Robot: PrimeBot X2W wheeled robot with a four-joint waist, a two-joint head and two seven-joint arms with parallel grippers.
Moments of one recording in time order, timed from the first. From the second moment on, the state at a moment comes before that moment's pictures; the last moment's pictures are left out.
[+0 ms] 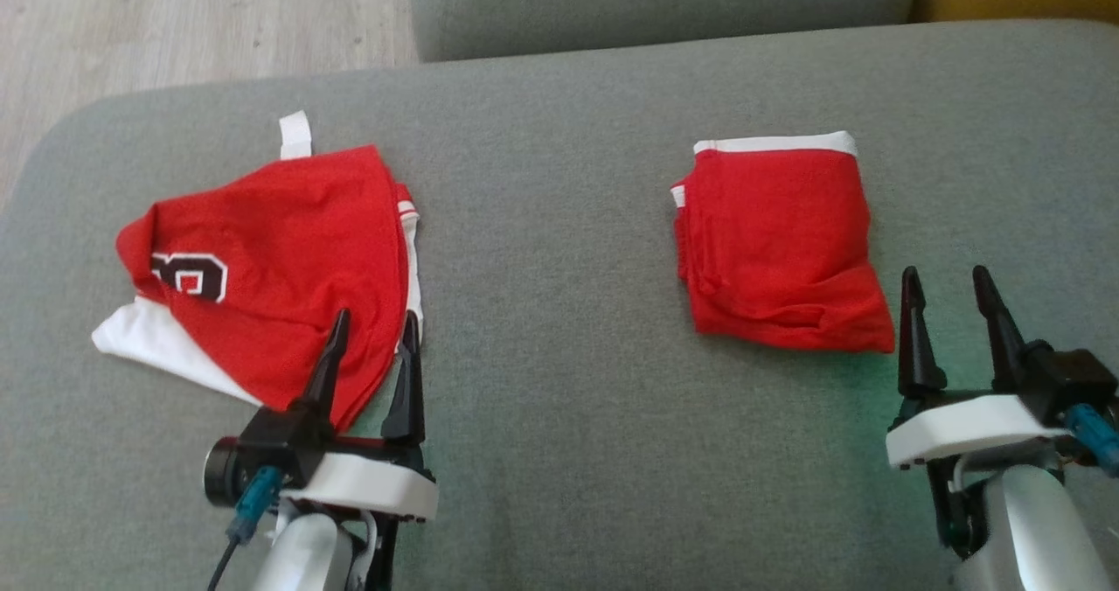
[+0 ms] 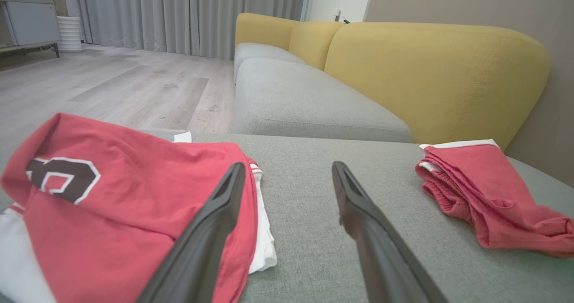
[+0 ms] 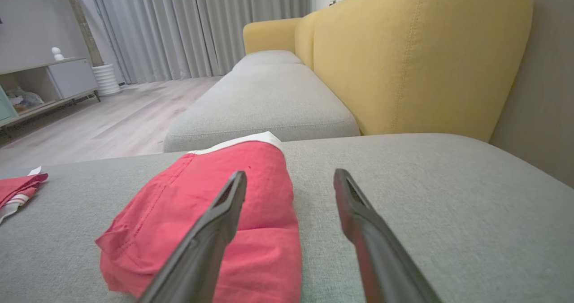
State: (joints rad) left arm -0.16 0.05 -0.24 0.35 -0.27 -0.04 -0.25; right arm -0.15 -0.05 -0.10 0.37 0.06 0.13 -0.25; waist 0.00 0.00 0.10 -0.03
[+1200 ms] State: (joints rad) left arm -0.30 0.04 -0.30 0.38 -0.28 -0.04 -0.25; right arm -0.72 -0.06 0.03 1.03 -0.01 0.13 -0.25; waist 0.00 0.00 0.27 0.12
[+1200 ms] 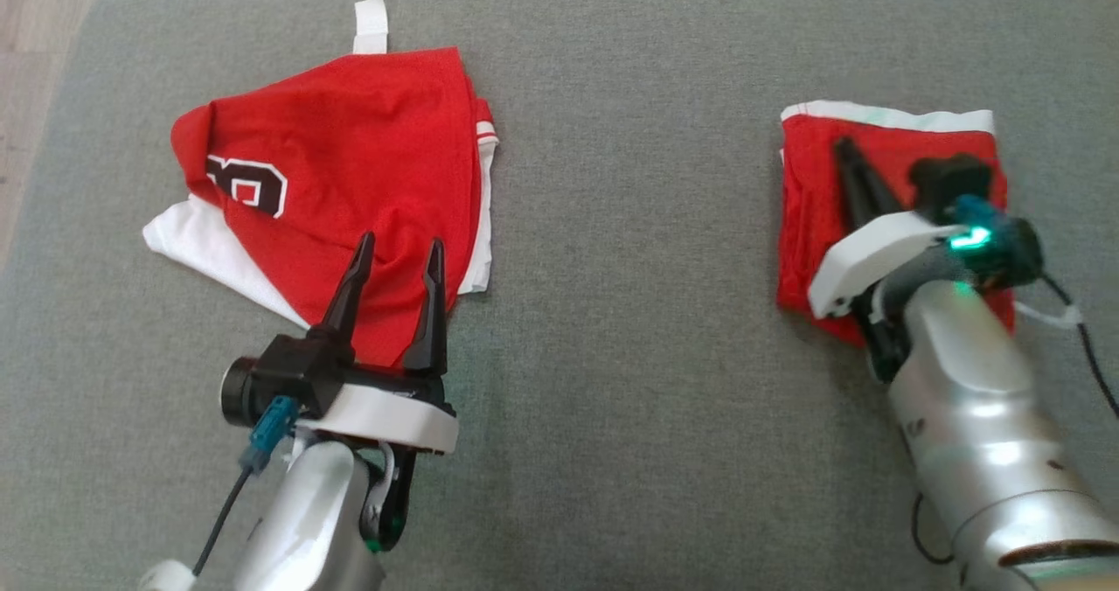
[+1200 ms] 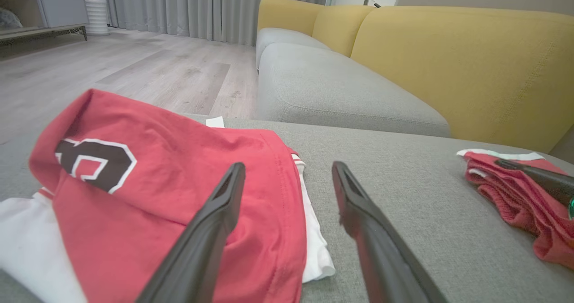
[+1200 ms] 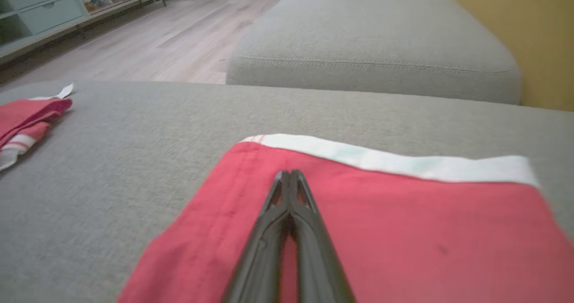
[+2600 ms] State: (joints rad) left arm -0.18 0.04 -0.26 0.36 -0.29 -0.03 -0.25; right arm -0.15 -0.05 -0.07 0.42 0.08 0.13 -0.25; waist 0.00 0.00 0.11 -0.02
